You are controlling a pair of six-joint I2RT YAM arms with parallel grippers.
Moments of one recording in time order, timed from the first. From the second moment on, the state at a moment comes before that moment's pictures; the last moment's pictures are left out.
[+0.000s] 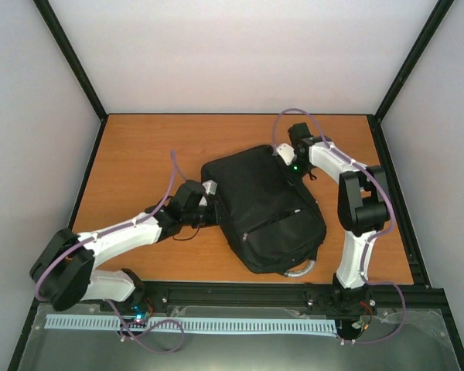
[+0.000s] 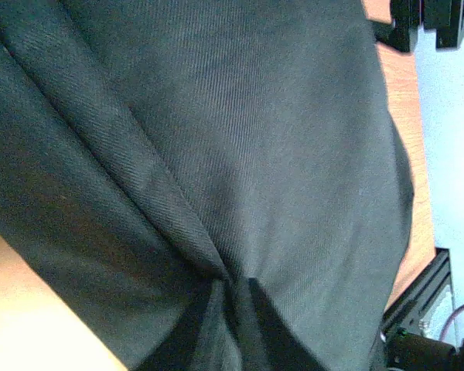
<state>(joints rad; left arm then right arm) -0.72 1.33 0.68 -0.08 0.28 -0.84 0.25 1.93 1.42 -0.77 -0.03 -0.48</state>
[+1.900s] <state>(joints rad) -0.81 1.26 0.61 -0.15 0.25 -1.16 1.04 1.27 0.95 -0.76 -0.07 -0.58</state>
